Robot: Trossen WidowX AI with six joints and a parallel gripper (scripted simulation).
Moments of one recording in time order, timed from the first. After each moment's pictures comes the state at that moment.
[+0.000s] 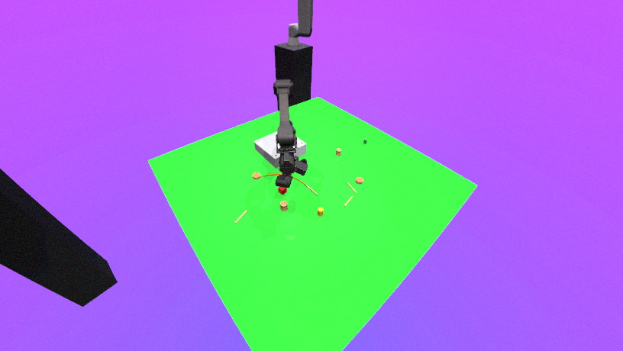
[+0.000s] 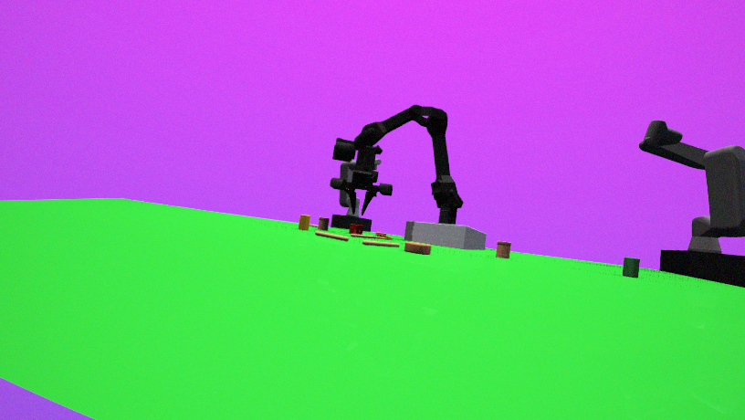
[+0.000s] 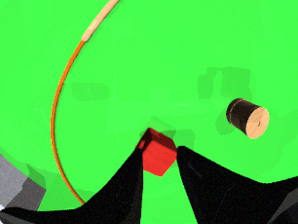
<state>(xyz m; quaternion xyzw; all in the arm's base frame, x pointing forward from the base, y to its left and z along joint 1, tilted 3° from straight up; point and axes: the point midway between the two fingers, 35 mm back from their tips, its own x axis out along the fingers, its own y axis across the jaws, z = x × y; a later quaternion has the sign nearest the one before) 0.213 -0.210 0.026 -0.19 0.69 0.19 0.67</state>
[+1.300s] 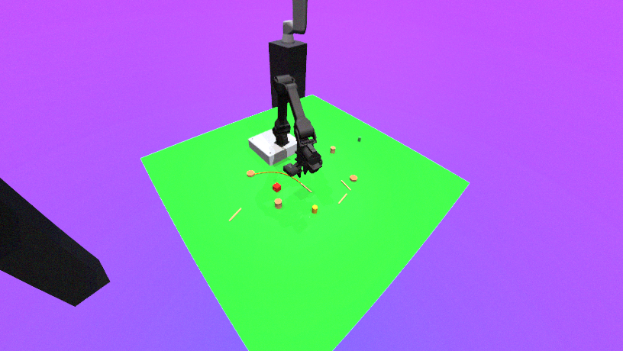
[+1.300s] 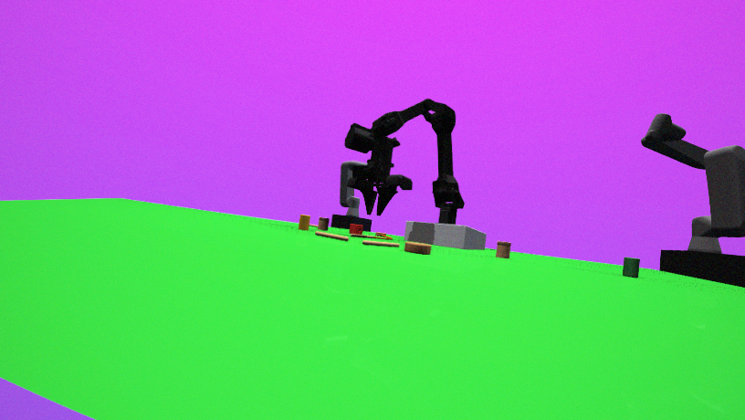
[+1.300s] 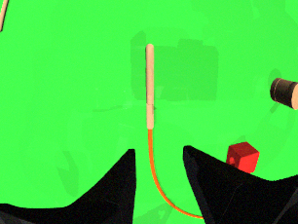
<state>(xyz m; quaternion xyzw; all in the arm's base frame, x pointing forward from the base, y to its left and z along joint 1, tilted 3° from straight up) 0.257 -0.120 0.024 0.04 0.71 -0.05 0.70</state>
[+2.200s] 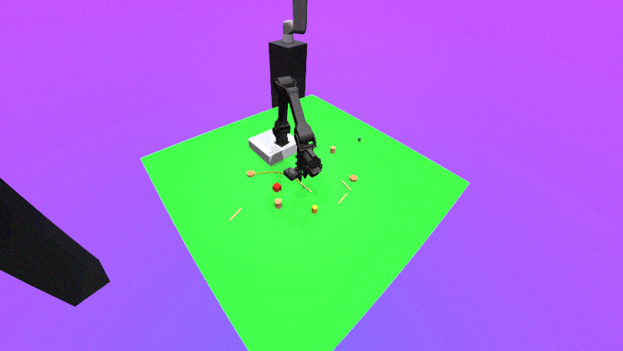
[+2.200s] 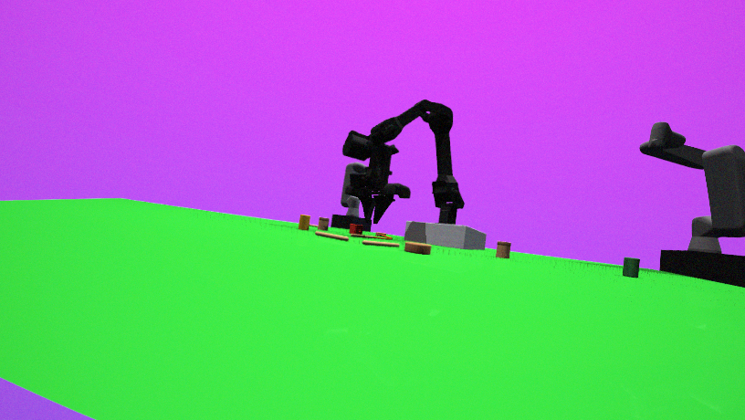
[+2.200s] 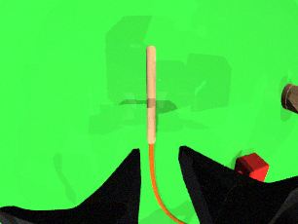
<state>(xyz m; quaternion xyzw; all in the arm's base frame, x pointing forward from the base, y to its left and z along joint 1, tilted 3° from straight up) 0.260 -0.121 0.002 0.04 0.71 -0.05 0.70</state>
